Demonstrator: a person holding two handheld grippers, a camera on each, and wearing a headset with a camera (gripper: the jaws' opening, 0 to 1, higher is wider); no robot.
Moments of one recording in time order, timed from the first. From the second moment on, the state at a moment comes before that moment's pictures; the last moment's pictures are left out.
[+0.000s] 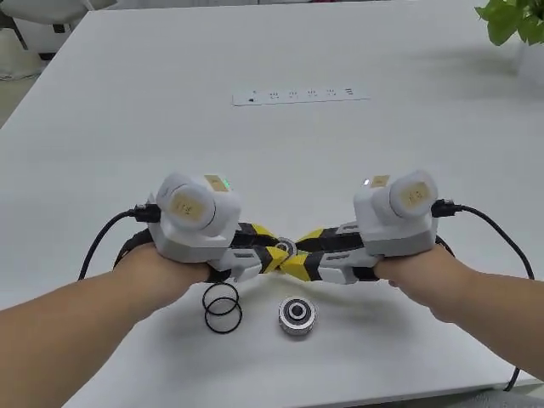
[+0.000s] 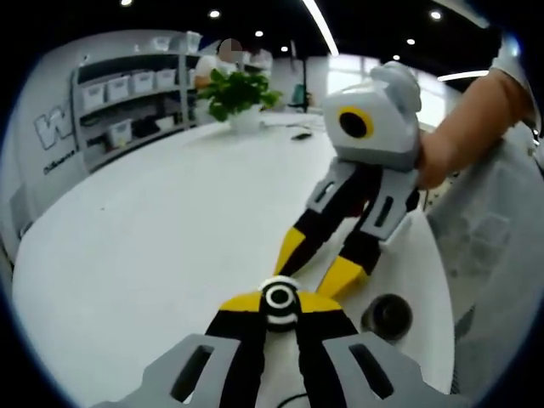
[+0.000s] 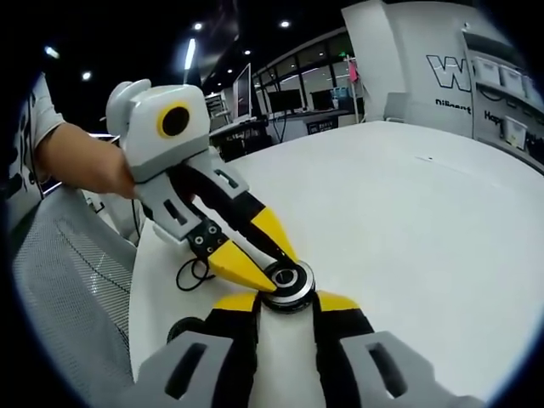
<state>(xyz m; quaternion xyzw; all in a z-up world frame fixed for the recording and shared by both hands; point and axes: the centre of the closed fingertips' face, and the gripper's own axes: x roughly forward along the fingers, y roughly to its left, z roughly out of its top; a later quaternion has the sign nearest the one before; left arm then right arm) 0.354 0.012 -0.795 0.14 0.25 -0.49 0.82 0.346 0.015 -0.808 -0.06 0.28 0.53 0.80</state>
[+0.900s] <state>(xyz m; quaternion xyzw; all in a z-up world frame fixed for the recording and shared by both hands) 0.355 0.013 -0.795 0.14 0.25 -0.48 0.83 0.353 0.000 -0.808 0.01 0.31 0.50 0.81</state>
